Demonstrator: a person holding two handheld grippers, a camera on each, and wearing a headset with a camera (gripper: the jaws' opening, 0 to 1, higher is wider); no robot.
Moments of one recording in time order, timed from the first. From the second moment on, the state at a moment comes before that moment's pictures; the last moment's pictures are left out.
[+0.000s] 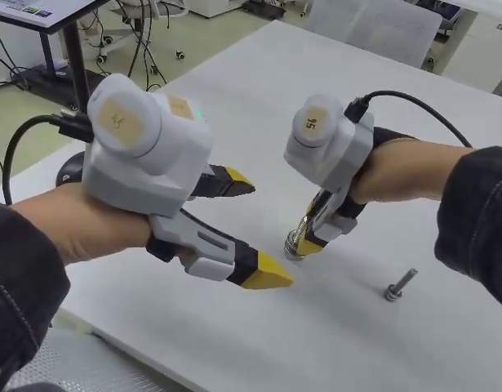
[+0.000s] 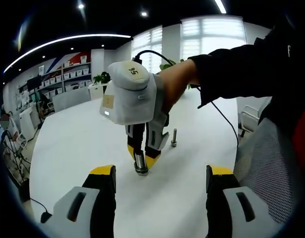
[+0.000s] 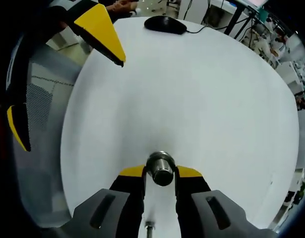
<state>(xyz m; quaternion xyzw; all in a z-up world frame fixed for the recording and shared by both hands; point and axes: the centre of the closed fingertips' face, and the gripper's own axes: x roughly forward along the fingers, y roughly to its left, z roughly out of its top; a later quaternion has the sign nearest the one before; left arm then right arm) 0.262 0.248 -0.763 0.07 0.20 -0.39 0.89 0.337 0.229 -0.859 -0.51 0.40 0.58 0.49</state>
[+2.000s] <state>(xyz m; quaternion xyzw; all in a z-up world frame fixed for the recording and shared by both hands) 0.262 0.239 -0.764 0.07 0.22 -0.41 0.88 0.350 0.209 -0.801 -0.43 0.32 0.58 0.61</state>
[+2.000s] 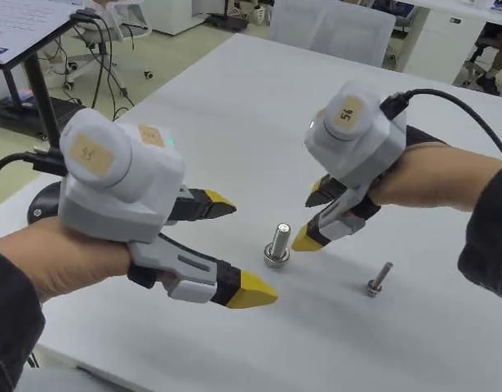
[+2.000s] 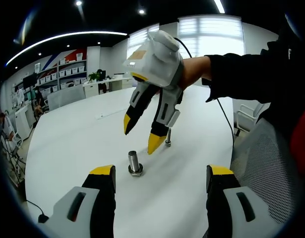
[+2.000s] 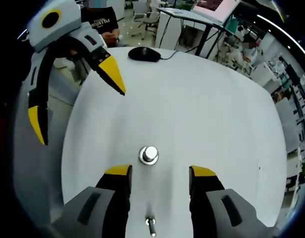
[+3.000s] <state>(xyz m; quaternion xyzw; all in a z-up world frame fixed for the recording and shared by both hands) 0.263 0.242 -0.749 0.07 0.22 -0.43 0.87 0.331 0.091 -0.734 -0.28 0.24 0.47 0.80</state>
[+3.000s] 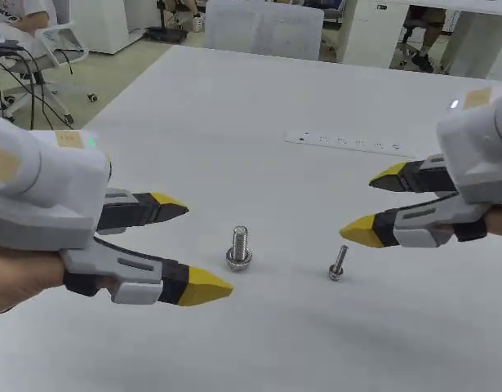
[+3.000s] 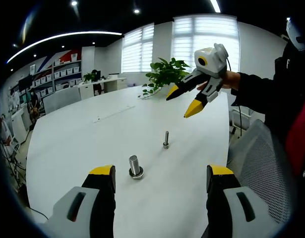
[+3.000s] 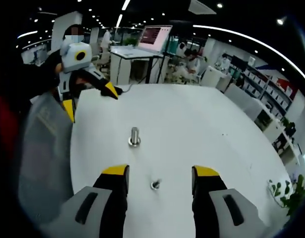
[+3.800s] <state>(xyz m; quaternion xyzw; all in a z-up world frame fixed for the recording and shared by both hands) 0.244 0.251 -0.762 0.06 0.23 -0.44 0.86 0.261 0.053 -0.780 -0.16 0.26 0.46 0.83</state>
